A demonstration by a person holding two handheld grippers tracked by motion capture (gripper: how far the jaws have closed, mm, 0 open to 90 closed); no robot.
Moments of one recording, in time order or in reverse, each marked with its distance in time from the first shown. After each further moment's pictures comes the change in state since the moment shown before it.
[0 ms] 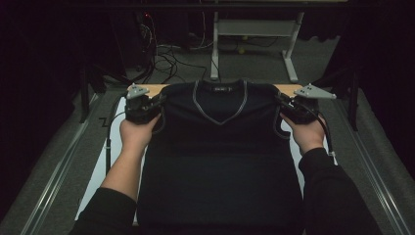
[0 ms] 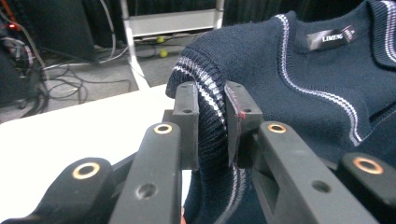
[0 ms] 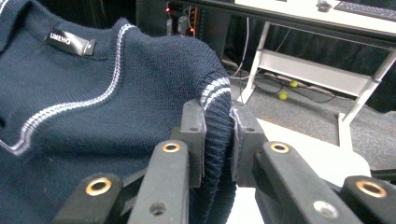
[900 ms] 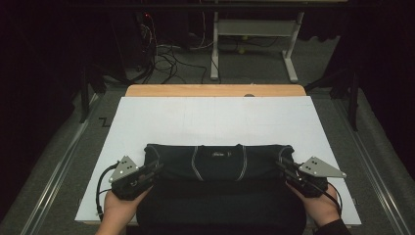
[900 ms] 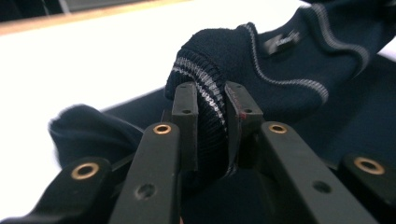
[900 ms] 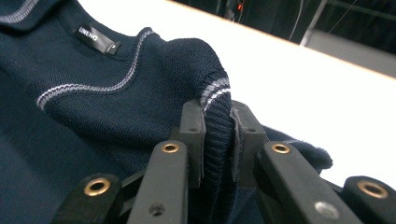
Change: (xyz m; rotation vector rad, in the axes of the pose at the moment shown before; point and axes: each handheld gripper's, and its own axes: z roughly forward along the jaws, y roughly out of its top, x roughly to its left) left arm -0.052 -0.132 -0.100 0.080 -0.194 0.052; right arm 0.062 -0.125 -0.103 0.056 0.164 -0.100
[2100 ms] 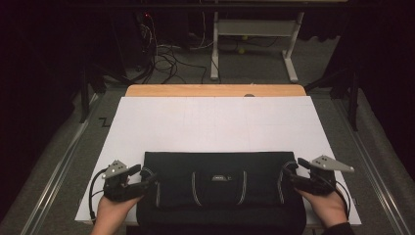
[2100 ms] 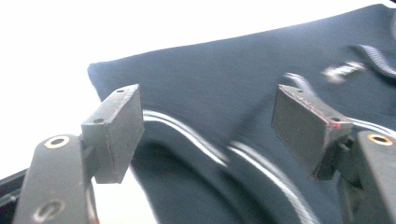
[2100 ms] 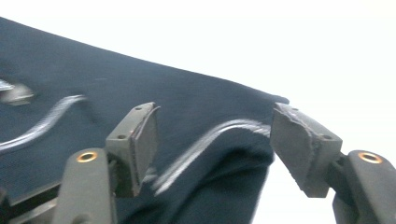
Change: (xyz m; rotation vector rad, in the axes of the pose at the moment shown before) left arm 0.041 -0.023 0.008 0.113 0.100 -0.164; right arm -0.030 -0.018 0.002 0.146 -0.085 0.221
